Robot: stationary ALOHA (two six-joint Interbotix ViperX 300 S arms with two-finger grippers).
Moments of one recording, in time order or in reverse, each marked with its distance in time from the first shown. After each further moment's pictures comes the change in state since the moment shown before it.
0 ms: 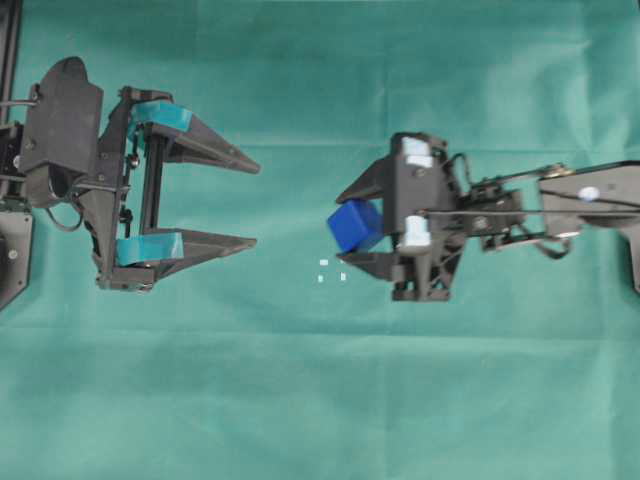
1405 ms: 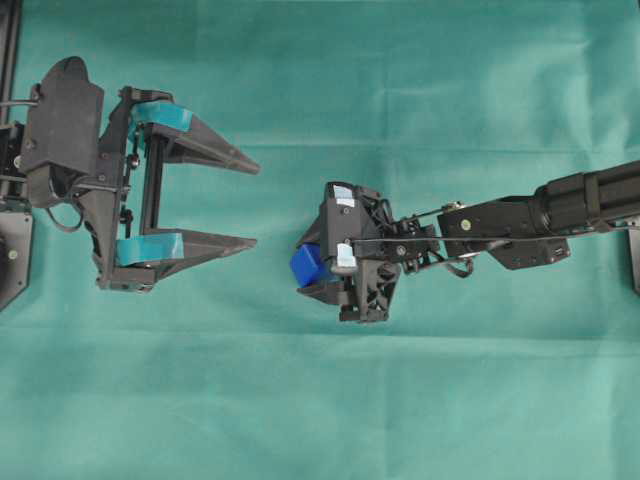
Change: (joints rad) left arm 0.000 0.000 0.000 0.002 0.002 -0.002; right arm -0.040 0.405 -0.025 0.055 -0.385 -0.003
